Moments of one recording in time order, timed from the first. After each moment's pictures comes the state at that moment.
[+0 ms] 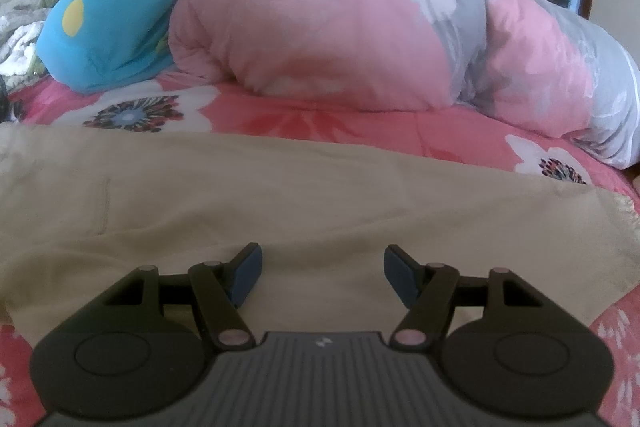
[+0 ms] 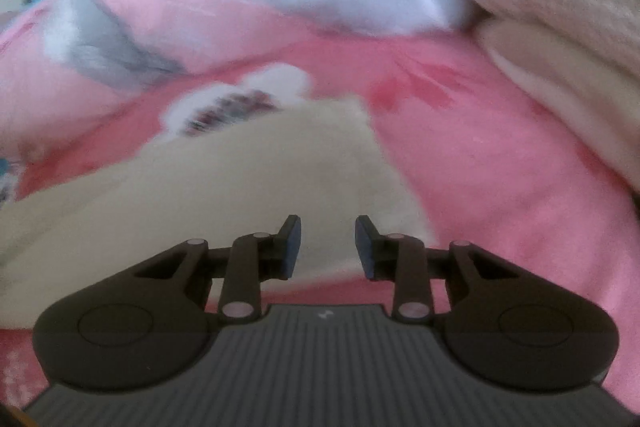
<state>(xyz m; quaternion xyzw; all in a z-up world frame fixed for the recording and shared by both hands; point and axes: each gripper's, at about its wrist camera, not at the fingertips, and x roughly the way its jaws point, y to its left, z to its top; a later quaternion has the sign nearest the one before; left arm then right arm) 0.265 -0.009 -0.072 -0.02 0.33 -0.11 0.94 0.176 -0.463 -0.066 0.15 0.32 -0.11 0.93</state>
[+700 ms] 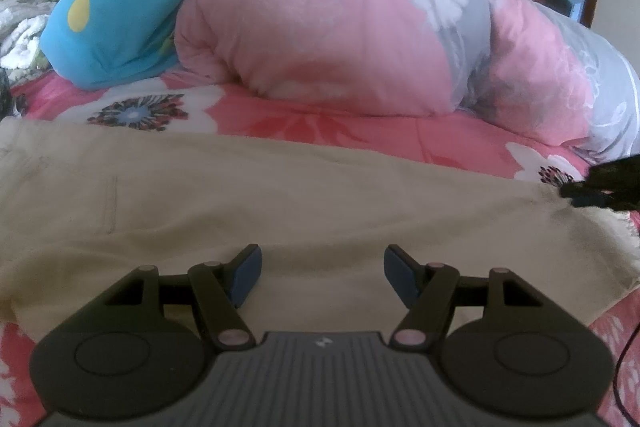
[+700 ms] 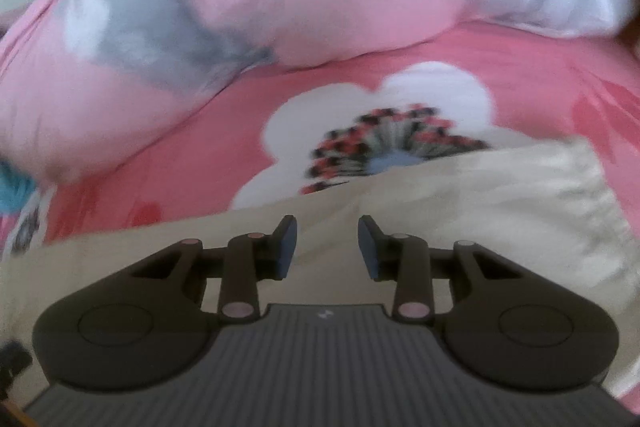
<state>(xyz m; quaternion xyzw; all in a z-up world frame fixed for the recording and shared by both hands) 0.264 -0.005 -0.068 -0.03 0.33 -0.11 0.94 0.323 -0.391 -0.077 0.17 0.37 -0.04 0.91</state>
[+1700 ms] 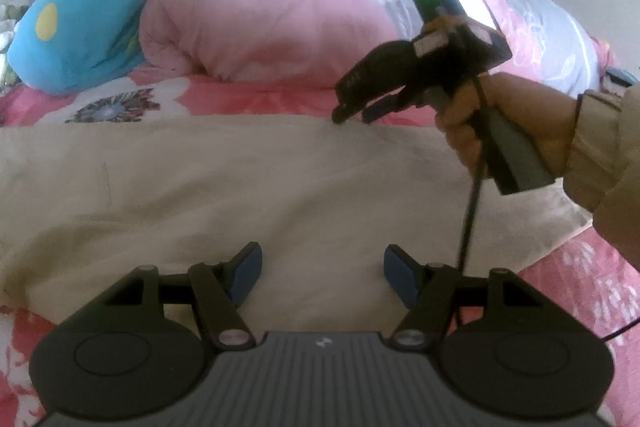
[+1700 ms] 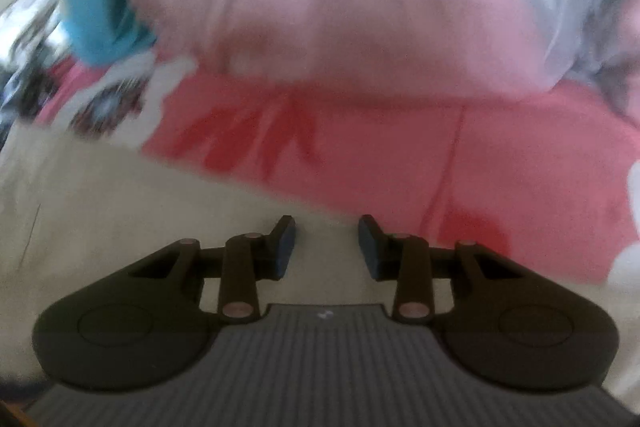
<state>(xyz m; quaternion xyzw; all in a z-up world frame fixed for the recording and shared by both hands) 0.227 0.006 -0.069 0.00 0.34 -0.18 0.92 0.434 -0.160 -0.082 0.02 0.41 0.11 0.91</state>
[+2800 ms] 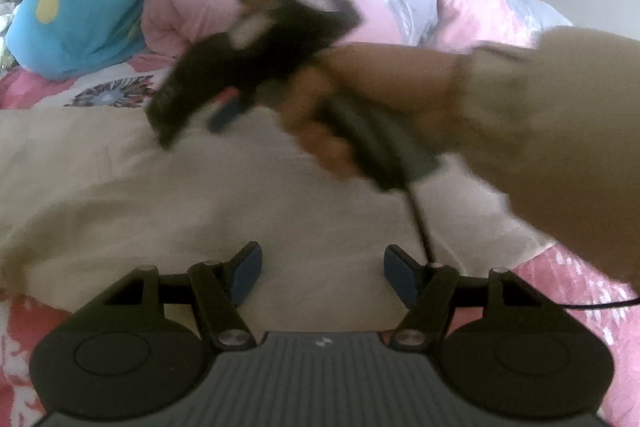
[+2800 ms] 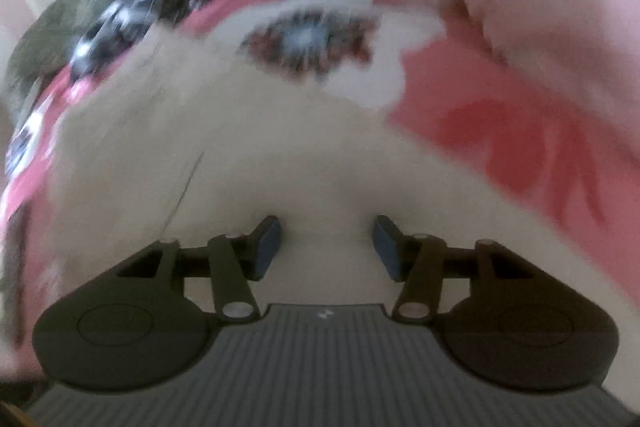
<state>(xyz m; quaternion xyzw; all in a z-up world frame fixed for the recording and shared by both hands) 0.227 0.011 -0.073 -0.02 0.35 -0.18 0.92 0.445 -0.004 -0.090 -0.07 0.43 0.32 0.84</state>
